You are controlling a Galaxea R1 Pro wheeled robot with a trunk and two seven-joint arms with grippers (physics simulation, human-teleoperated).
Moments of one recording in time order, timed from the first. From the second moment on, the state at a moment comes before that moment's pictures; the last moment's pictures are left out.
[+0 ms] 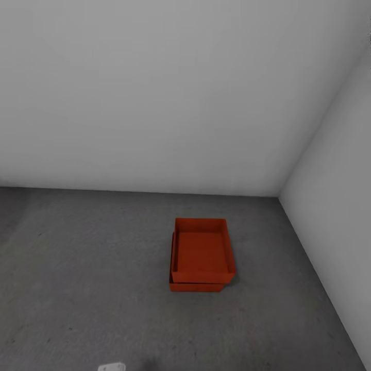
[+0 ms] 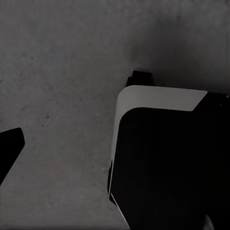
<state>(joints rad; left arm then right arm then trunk) -0.48 0.00 0.02 0.00 0.08 0.10 0.16 -0.33 0.04 0.59 0.02 -0.60 -0.05 -0.25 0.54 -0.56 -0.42</state>
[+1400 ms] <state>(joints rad) -0.35 0.02 0.02 0.00 0.13 0.03 0.02 -0.21 0.03 0.59 0.03 -0.59 -0.08 -0.06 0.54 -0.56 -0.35</state>
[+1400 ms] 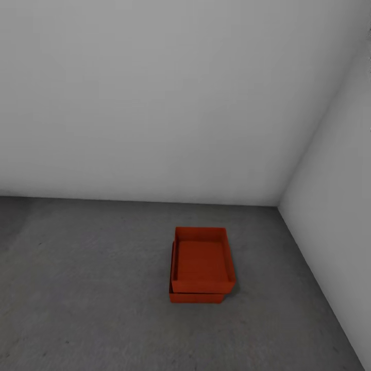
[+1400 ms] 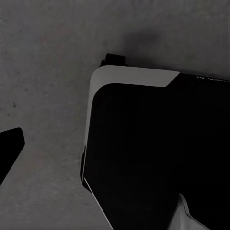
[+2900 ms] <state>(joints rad) -0.35 0.03 0.02 0.00 0.13 0.03 0.02 -0.21 0.03 0.59 0.03 -0.59 -0.07 -0.07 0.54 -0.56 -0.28</state>
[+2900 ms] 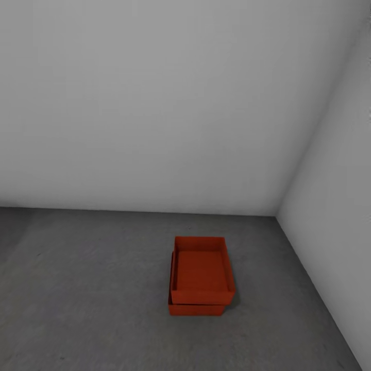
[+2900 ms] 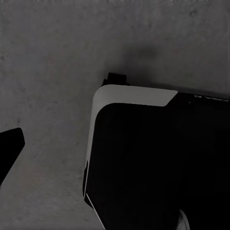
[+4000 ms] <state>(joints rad) -0.35 0.03 0.02 0.00 0.13 0.03 0.02 -0.21 0.03 0.59 0.03 -0.59 -0.07 -0.07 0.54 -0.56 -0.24</state>
